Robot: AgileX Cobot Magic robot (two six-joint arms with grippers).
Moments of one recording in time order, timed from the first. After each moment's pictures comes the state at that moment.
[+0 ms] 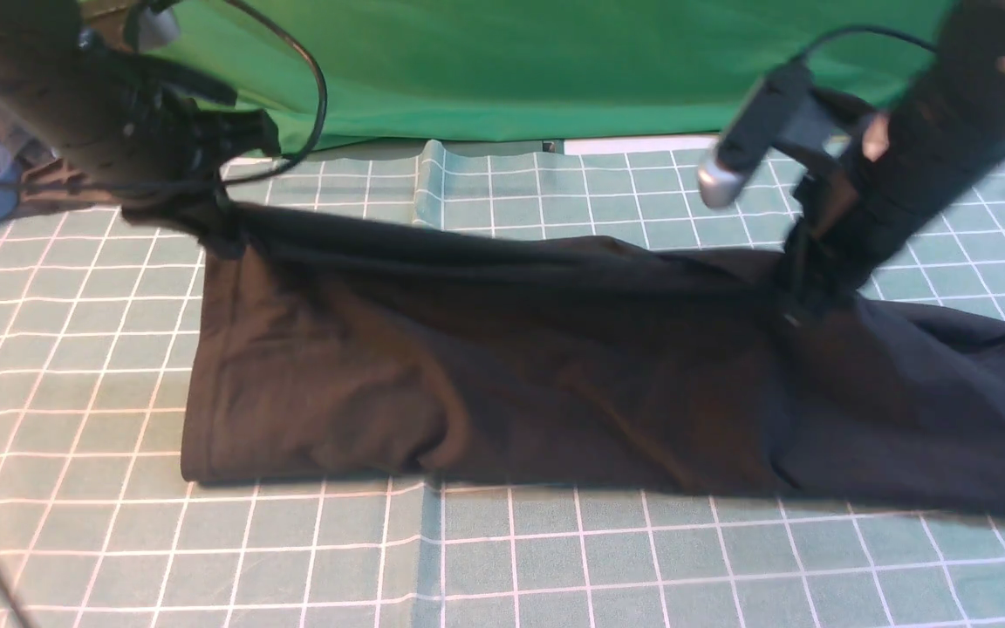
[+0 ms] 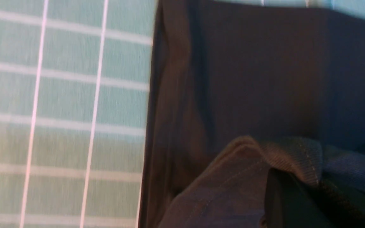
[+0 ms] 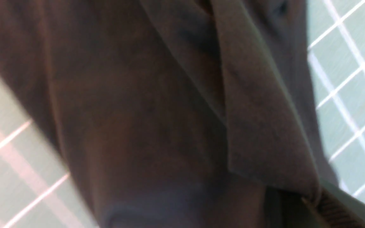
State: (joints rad) right arm 0.39 1.77 -1.44 0.04 0.92 -0.61; left arm -0.03 1.76 -1.51 -0.14 1.00 -0.21
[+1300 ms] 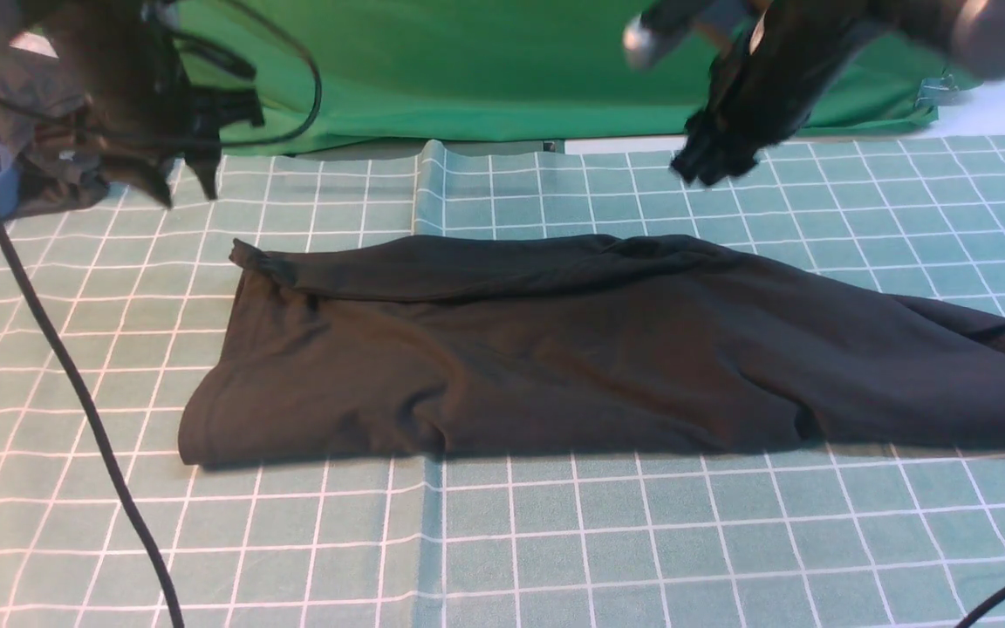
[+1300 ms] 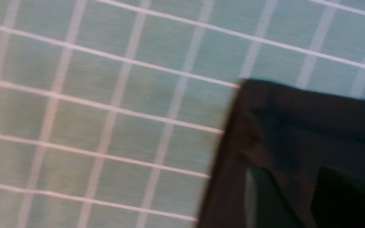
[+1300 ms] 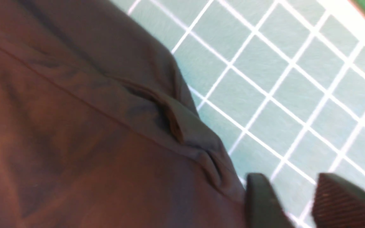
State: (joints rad) right arm 0.38 2.09 -1.99 0.01 1.06 -0.35; left arm -0.01 2.06 -1.92 -0.03 1.20 -0.25
